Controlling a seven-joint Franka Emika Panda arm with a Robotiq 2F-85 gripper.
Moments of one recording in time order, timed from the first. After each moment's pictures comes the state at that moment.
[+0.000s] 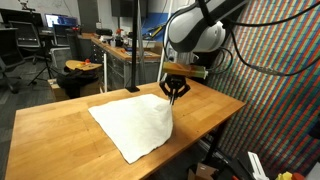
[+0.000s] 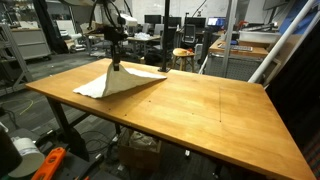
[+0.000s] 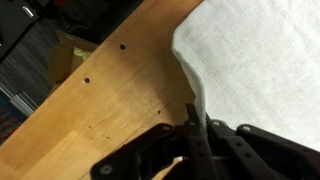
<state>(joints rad) -0.02 -0.11 0.06 -2.39 0.03 2.25 0.72</state>
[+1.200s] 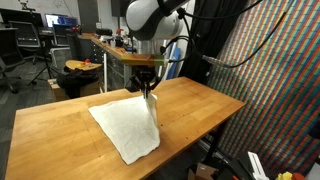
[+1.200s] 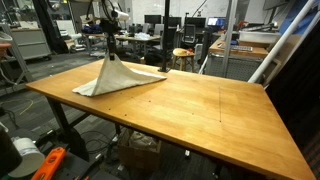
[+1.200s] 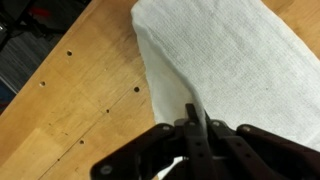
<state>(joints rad) 0.11 0.15 0.10 -2.00 -0.05 2.05 0.98</state>
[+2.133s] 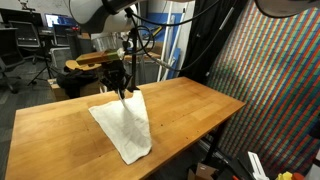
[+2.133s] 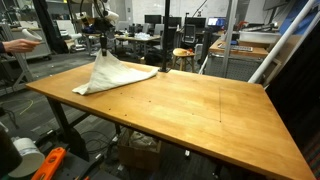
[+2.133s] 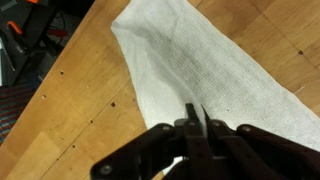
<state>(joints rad) 0.28 0.50 0.10 -1.48 -0.12 1.68 1.18</state>
